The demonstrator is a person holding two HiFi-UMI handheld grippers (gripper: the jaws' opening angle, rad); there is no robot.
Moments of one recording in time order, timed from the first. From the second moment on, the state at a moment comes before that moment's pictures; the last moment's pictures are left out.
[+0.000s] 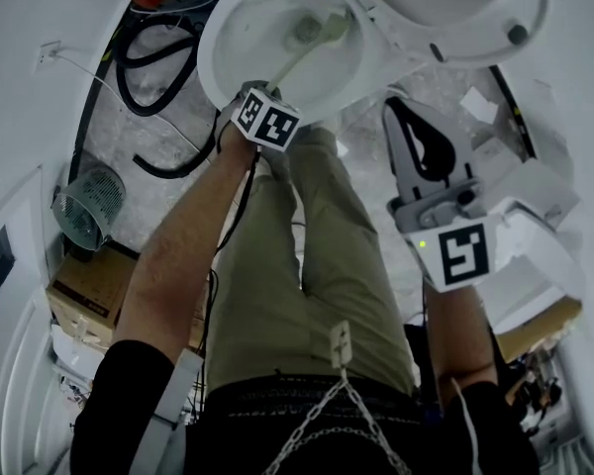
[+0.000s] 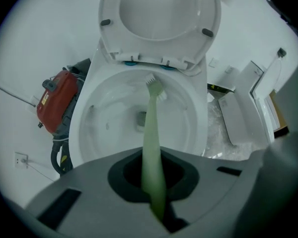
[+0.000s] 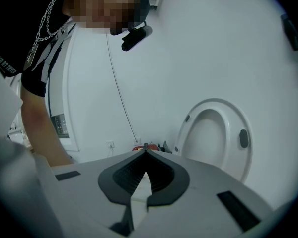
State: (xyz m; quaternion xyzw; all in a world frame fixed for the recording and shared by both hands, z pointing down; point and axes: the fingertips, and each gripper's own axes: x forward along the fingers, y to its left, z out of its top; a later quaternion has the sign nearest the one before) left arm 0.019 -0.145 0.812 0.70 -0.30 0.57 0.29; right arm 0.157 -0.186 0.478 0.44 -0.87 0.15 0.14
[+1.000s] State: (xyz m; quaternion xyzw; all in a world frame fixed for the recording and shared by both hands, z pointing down) left arm -0.023 -0.039 0.802 0.70 -0.21 0.64 0.23; right arm 0.092 -0.139 0.454 0.43 -0.88 0.14 0.13
